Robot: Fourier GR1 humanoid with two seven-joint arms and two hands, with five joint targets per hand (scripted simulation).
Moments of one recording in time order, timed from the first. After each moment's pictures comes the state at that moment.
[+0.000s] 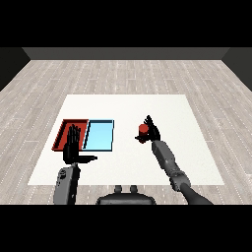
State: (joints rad) left arm 0.00 0.05 0.08 -1.63 0.15 -0.11 -0.45; right arm -0.72 -0.03 -0.16 -0.45 -0.22 0.16 -0.51
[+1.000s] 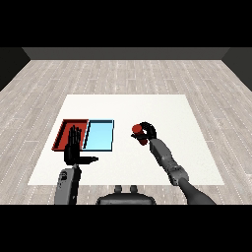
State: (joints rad) left arm 0.02 0.03 0.06 -1.65 0.13 -0.10 -0.46; right arm -0.83 -0.02 -0.15 -0.26 -0.13 -0.05 -0.53
